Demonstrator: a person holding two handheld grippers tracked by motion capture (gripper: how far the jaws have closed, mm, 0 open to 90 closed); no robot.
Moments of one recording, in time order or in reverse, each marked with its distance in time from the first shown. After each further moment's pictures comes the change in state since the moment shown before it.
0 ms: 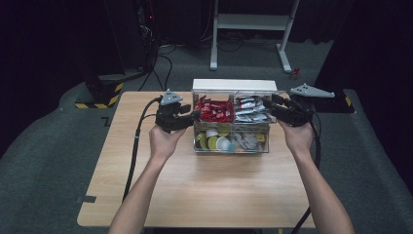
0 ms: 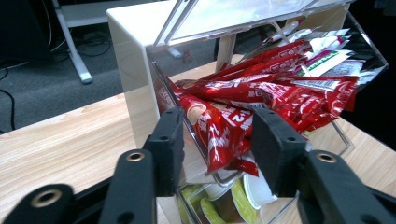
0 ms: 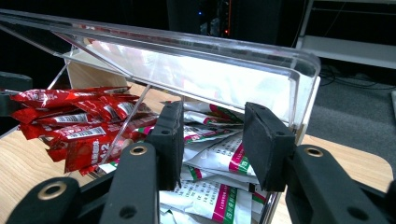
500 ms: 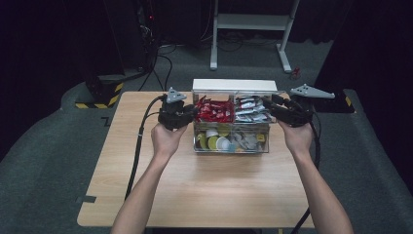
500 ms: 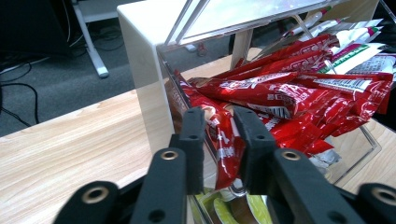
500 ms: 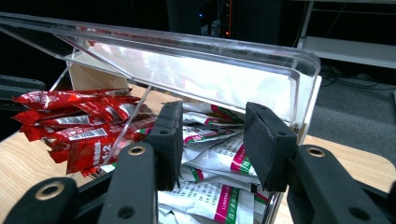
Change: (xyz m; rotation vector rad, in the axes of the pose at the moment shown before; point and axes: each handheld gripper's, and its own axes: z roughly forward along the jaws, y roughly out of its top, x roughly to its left) left arm -0.003 0.003 0.007 0.031 0.065 0.016; right arm 0.000 -0.001 0.000 -0.009 0.003 0.011
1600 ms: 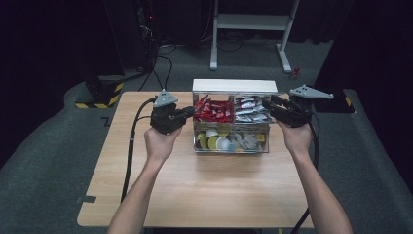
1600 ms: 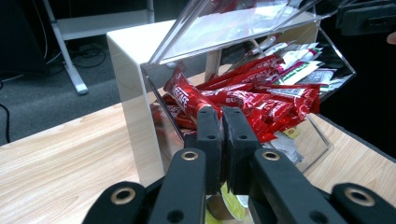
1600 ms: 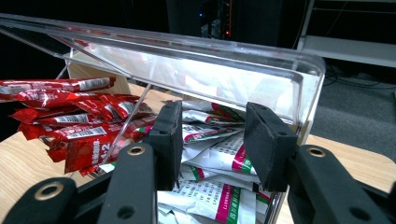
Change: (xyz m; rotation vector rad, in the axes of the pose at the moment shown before) left arm 0.000 -0.003 -0.033 -0.083 -0.095 -0.003; right arm 0.000 -0.002 0.002 0.003 0.001 0.000
